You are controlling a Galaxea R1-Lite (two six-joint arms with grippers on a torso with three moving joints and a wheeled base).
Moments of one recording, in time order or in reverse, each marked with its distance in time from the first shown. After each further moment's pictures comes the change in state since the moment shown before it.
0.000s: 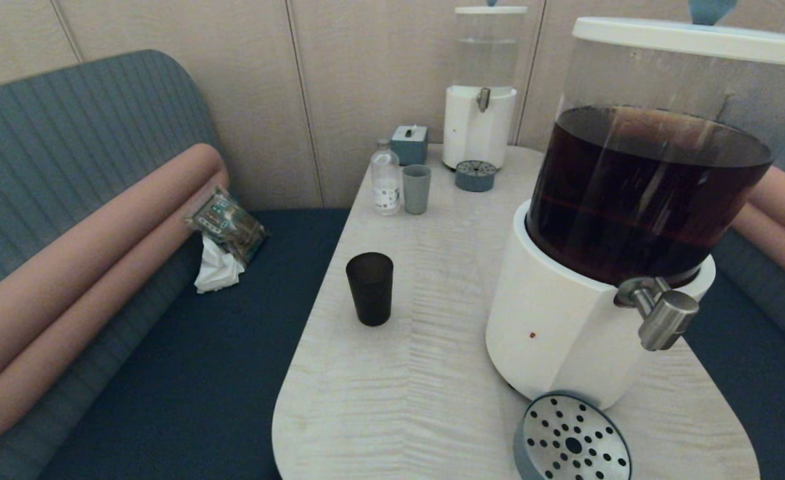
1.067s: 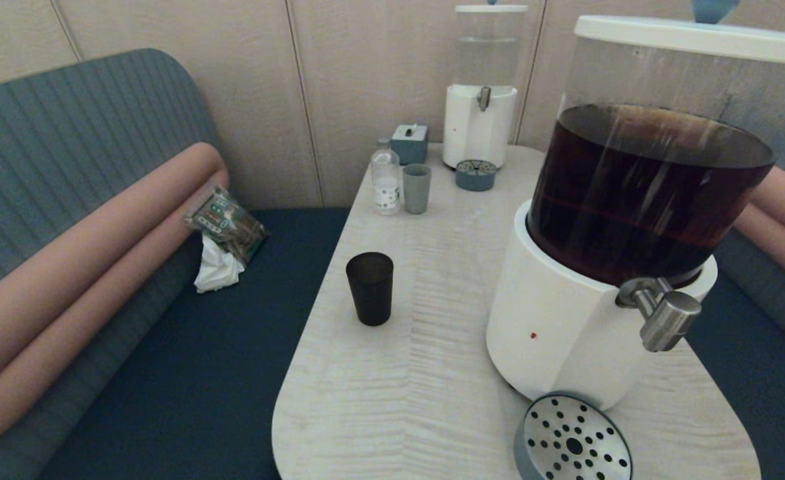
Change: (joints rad) left arm 0.020 0.430 -0.073 -0.538 -0.237 -0.220; right arm 0.000 0.000 0.000 0.000 0.000 0.000
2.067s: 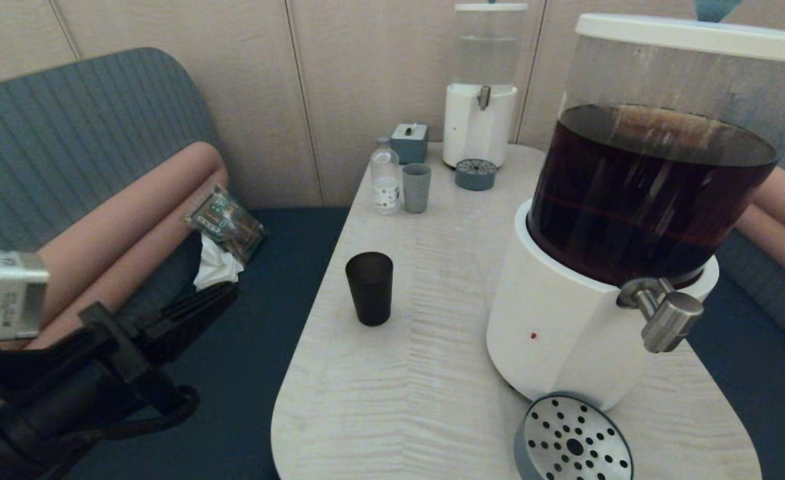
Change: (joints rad) left arm -0.263 0.916 -0.047 -0.433 0.000 0.008; right arm -0.001 0.000 0.000 0.000 0.000 0.000
